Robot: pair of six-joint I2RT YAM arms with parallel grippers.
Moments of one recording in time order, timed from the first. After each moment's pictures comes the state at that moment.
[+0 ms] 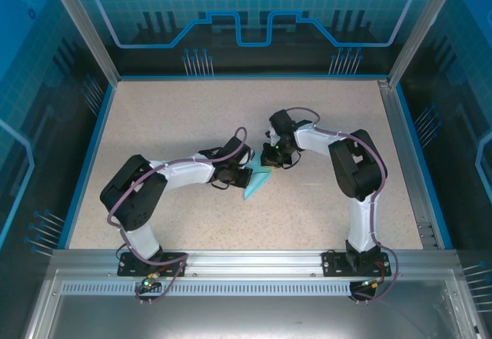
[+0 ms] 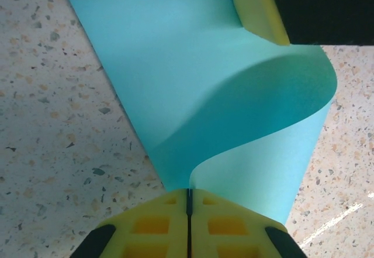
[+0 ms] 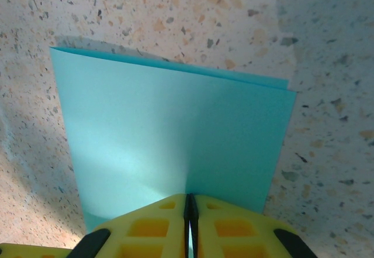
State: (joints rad) left arm -0.67 1.74 0.98 -0.34 0.11 -0.38; right arm 0.48 2.04 1.33 -0.60 -0.39 0.49
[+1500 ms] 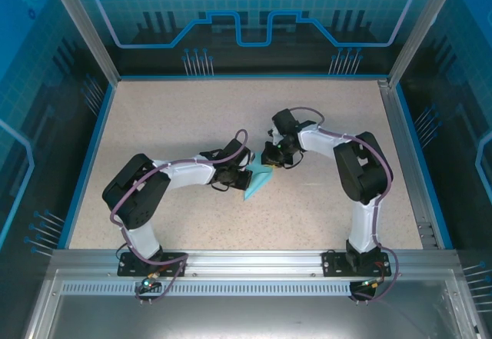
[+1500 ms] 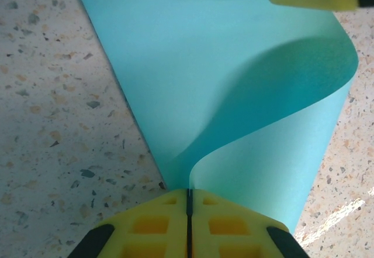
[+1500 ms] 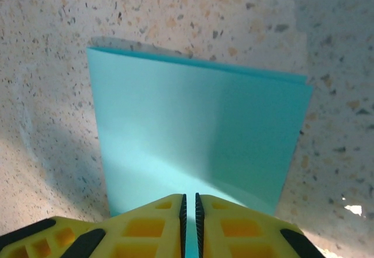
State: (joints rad) left arm -0.67 1.76 0.96 -0.30 0.13 -0.38; right arm 0.47 1.99 1.30 -0.57 -0.41 0.55
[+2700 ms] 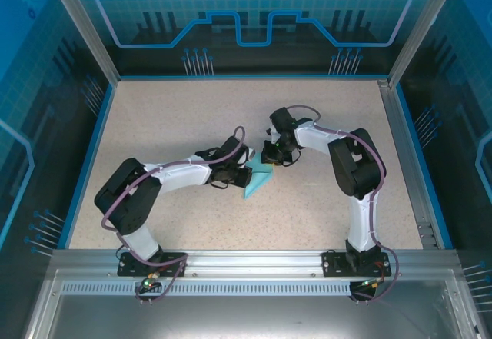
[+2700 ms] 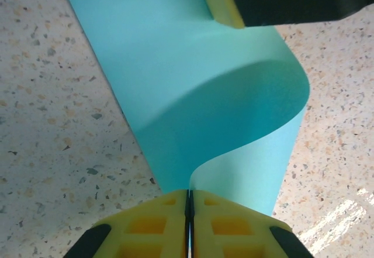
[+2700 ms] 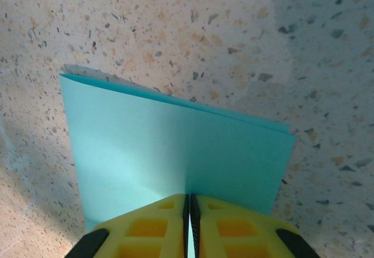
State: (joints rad) left arm -0.67 1.70 0.95 -0.31 0.13 -0.36; right arm 0.47 2.06 1.37 -0.61 -0.38 0.50
